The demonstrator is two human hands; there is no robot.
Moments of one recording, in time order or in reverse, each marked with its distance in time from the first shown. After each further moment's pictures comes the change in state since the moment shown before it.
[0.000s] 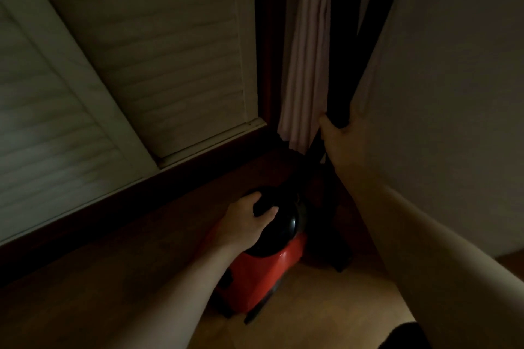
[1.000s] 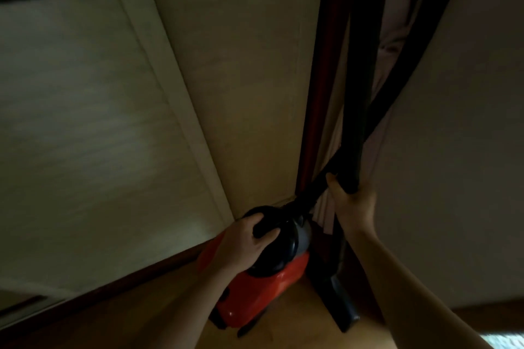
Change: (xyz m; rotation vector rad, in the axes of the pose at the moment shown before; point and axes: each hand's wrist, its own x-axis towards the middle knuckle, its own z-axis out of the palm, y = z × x) left_hand -0.158 0.433 -0.387 0.014 0.072 -0.077; right_hand 0.025 -0.528 -0.076 0.102 -0.130 0.195
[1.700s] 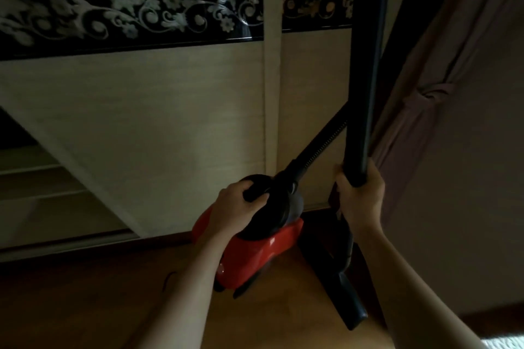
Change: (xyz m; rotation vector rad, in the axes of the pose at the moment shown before) left_hand -0.206 0.061 -0.155 0.044 0.428 -0.047; right_hand -0.181 -0.176 0.012 -0.041 -0.174 -0.304
